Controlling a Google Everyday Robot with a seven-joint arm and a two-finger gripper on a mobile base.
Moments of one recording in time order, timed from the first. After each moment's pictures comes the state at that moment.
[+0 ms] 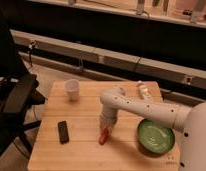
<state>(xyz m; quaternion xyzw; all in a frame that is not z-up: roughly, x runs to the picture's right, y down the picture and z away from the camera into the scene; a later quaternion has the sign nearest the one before) 0.035 0.240 0.823 -0.34 -0.29 -0.46 0.76</state>
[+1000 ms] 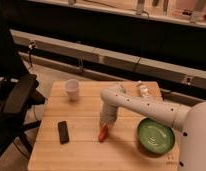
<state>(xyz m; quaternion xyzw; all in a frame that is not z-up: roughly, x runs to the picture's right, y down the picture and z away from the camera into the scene) 0.034 0.227 0.827 -0.33 -0.30 -0.45 0.77</state>
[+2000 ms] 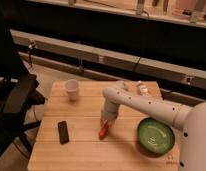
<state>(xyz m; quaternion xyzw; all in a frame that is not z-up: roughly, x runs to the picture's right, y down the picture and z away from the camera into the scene) 0.037 0.213 0.832 -0.32 -0.30 -0.44 0.78</state>
